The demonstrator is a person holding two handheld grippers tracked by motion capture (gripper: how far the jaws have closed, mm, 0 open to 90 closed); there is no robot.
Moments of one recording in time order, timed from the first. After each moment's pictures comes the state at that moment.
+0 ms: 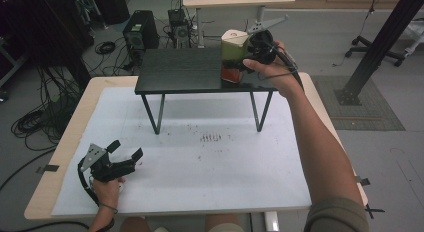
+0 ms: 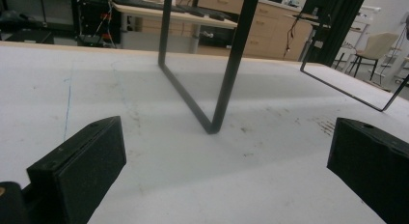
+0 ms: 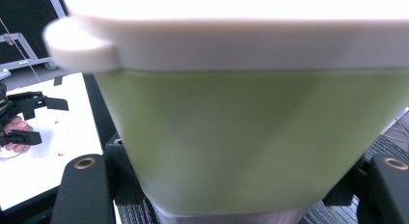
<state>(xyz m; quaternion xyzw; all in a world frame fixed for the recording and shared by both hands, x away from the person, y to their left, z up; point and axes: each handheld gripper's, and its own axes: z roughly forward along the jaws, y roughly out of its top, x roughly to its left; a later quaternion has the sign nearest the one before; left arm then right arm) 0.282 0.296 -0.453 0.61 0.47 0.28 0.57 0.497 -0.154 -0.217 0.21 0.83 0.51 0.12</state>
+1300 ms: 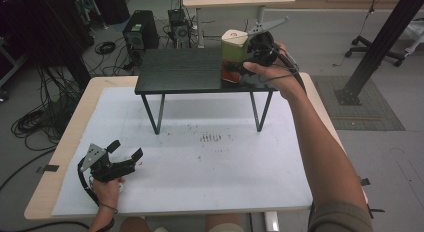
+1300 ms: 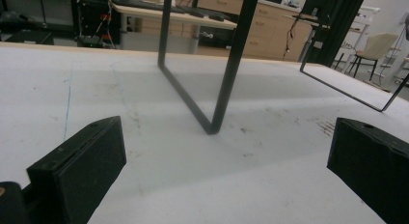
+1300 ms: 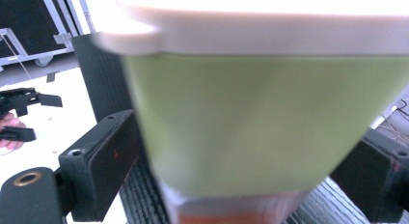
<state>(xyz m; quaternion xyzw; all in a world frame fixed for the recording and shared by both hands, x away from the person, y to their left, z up) 0.282 0.296 -0.453 0.61 0.47 0.28 0.57 0.488 -0.157 -0.215 0.21 0.83 0.50 0.14</state>
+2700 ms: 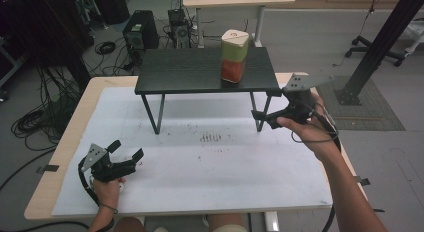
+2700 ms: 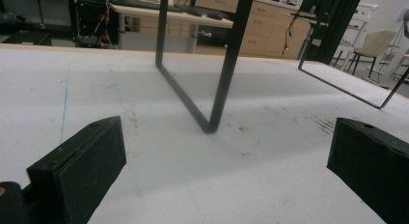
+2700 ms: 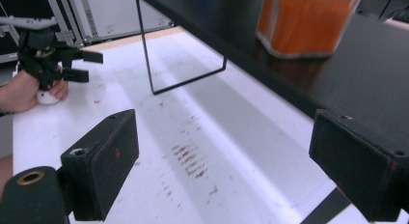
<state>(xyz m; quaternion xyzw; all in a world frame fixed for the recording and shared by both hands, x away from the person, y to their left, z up) 0.282 0.294 -0.453 0.62 0.47 0.28 0.57 0.358 -0.223 -0.273 0.23 0.81 0.52 0.16</state>
